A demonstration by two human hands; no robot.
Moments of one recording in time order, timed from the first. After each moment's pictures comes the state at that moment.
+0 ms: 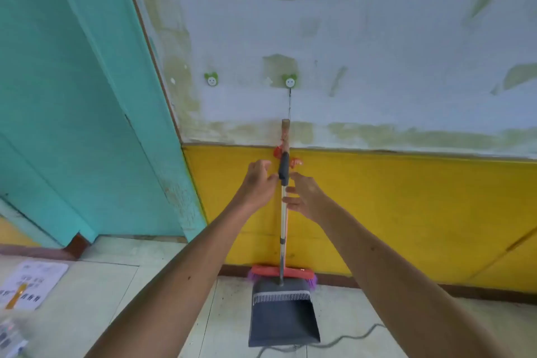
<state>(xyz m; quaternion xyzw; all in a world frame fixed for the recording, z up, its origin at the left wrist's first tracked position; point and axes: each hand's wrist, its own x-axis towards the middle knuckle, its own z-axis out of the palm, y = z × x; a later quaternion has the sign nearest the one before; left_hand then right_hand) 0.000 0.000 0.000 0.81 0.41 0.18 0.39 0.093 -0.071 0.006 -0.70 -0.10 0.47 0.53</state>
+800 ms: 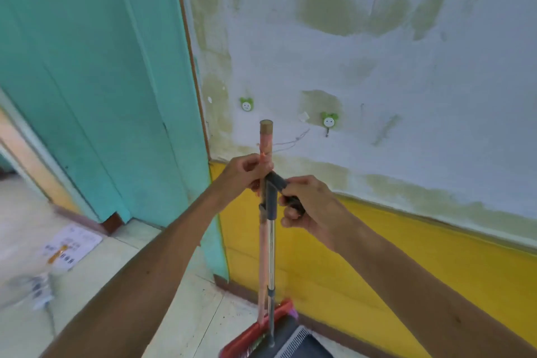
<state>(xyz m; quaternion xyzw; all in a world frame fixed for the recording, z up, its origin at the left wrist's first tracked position) -0.029 0.079 0.052 0.71 0.31 0.34 0.53 0.104 -0.057 0.102 -0.56 -0.32 0.57 0.52</state>
